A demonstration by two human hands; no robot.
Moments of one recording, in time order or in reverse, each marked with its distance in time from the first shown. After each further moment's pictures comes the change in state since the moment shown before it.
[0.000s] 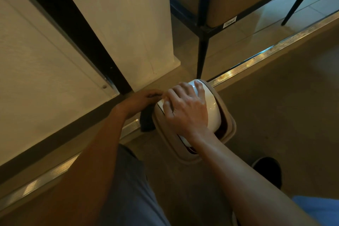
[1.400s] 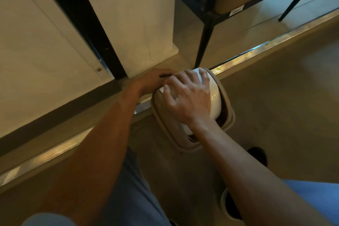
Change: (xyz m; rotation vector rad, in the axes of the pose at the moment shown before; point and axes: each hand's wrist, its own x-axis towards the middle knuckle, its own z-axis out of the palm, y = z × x) left_hand 0.033 0.025 0.010 0.086 0.007 0.114; right_hand 0.003 -0.005 -0.001 -0.077 0.000 0.024
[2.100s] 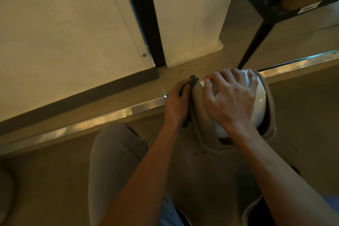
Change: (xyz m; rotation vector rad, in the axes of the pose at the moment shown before) left_hand -0.078 -0.026 0.084 -0.389 0.796 -0.186; right_hand 0.000 -0.007 -0.008 -0.001 -0.098 0.008
